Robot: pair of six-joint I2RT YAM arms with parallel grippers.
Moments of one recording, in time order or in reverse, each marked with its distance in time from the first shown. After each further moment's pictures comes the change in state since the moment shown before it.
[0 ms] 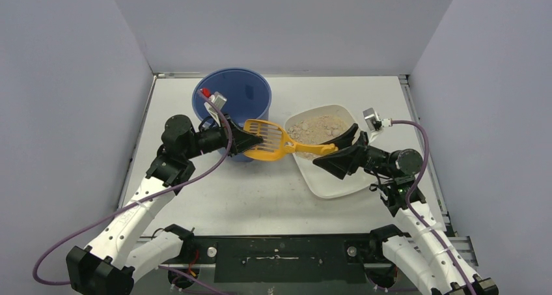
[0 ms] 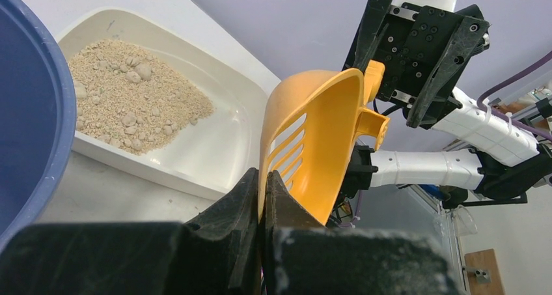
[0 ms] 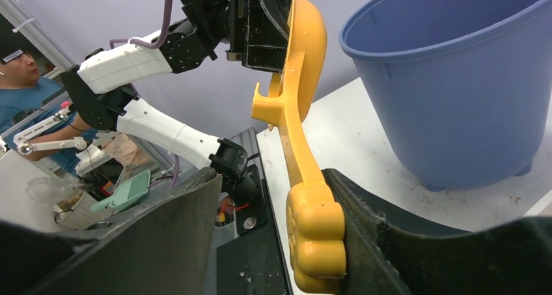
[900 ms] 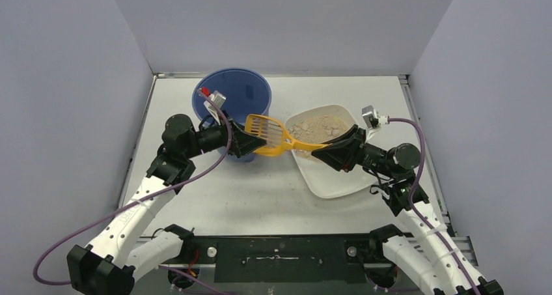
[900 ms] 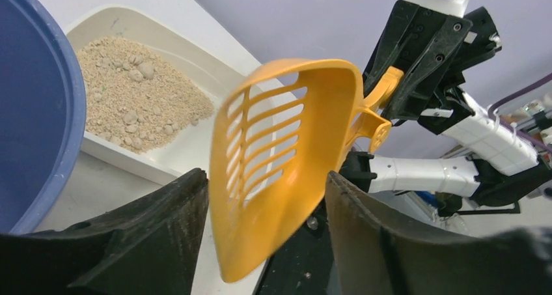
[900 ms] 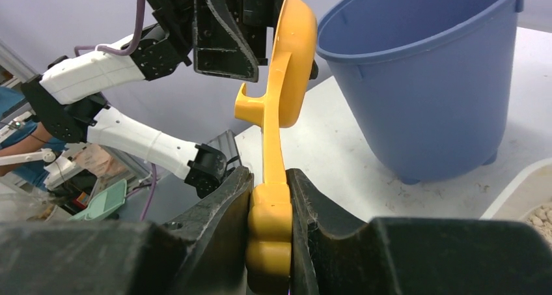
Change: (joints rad) left arm 0.005 0.007 0.000 0.006 -0.013 -0.025; right arm 0.042 -0.006 0.060 -0.176 0.096 -0.122
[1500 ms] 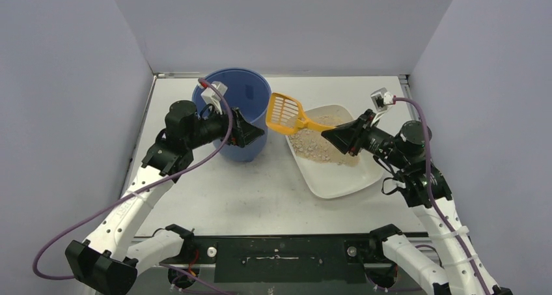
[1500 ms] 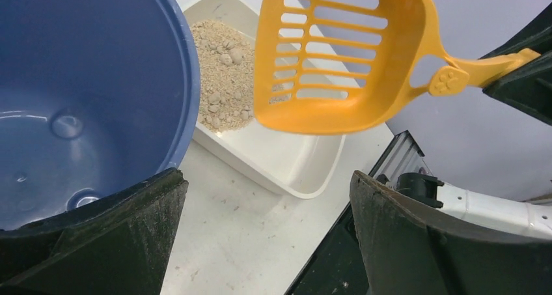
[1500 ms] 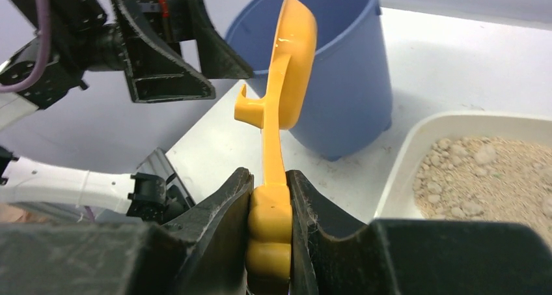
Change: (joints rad) left arm 0.000 0.072 0.183 -0.332 -0.215 0.144; right arm 0.002 0.049 0.343 -0.585 0.251 -0.231
